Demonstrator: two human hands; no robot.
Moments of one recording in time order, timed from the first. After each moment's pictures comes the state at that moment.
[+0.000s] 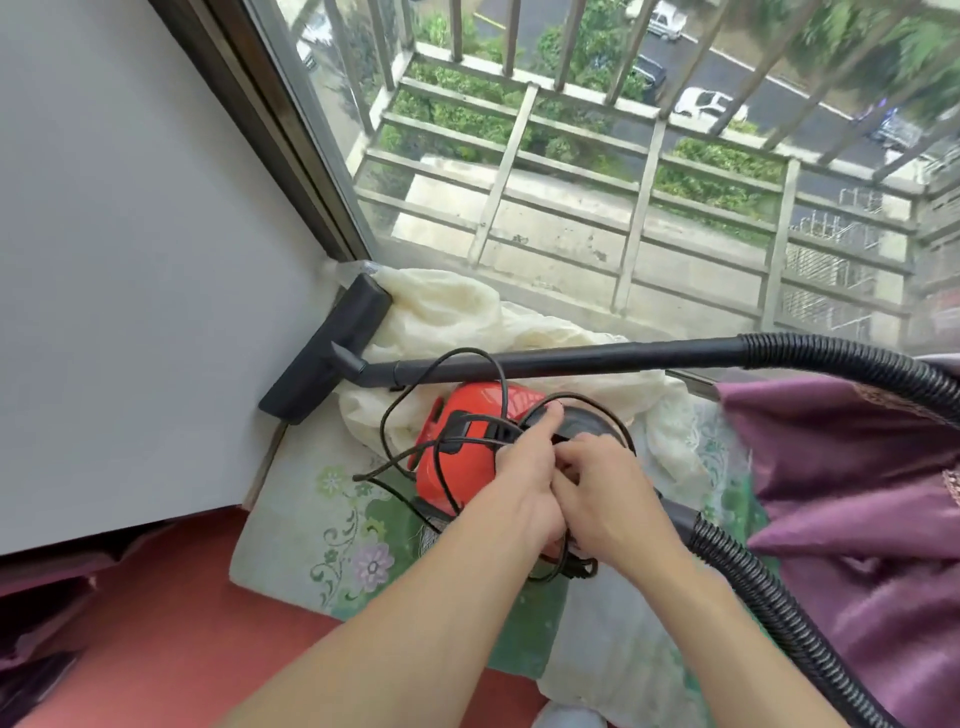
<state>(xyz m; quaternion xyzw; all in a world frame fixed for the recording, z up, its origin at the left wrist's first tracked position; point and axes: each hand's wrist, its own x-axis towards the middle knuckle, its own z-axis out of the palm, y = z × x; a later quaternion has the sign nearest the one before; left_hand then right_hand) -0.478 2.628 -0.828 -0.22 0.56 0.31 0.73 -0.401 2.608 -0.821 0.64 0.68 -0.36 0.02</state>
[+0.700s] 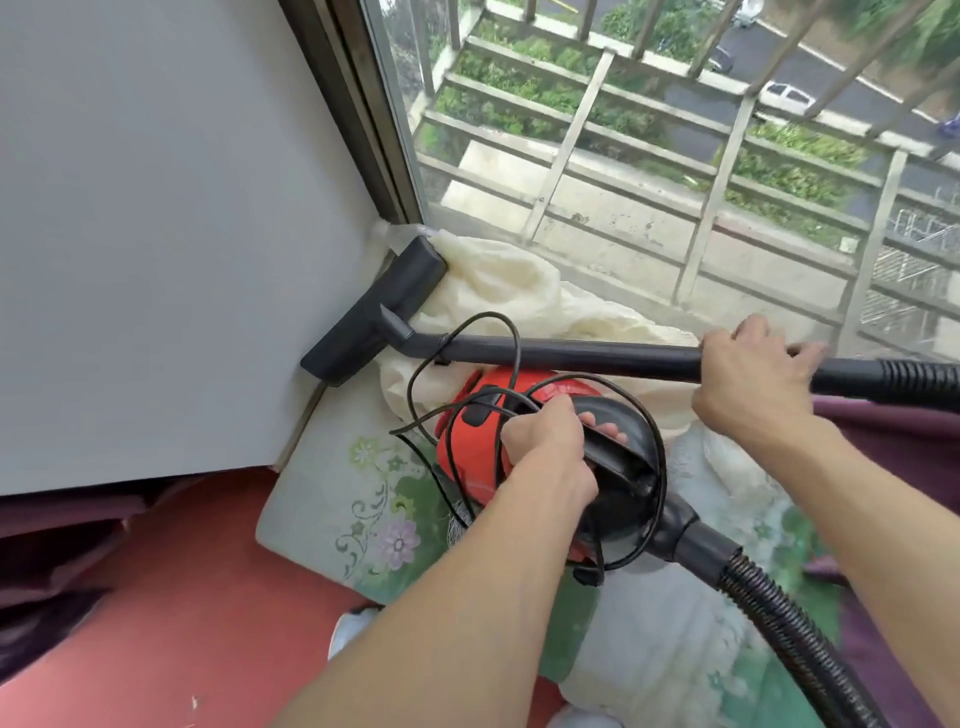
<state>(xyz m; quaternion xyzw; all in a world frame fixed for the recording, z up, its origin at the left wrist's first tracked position) -0.499 2.641 -0.872 -0.25 0.67 0.40 0.57 -0.370 2.709 -0.866 0.66 0.70 -0.01 0.27</state>
